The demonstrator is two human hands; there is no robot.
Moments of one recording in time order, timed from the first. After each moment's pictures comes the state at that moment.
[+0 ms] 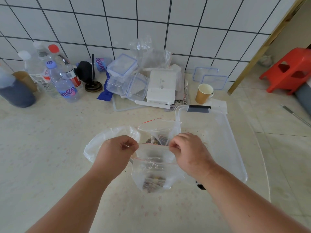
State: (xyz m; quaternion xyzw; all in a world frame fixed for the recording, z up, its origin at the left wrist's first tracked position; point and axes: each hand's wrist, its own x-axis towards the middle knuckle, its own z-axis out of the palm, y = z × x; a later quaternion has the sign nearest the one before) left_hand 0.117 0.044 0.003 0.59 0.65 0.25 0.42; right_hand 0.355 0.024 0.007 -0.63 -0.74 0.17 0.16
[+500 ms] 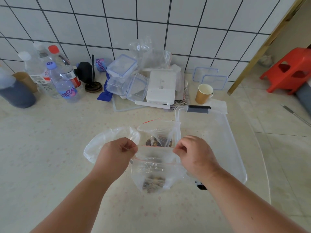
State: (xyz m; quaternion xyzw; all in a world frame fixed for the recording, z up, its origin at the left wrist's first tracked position) left_hand 0.116 0.040 -0.004 0.59 0.65 0.25 0.41; right_hand 0.367 0.018 0.002 -0.68 -0.69 0.17 0.20
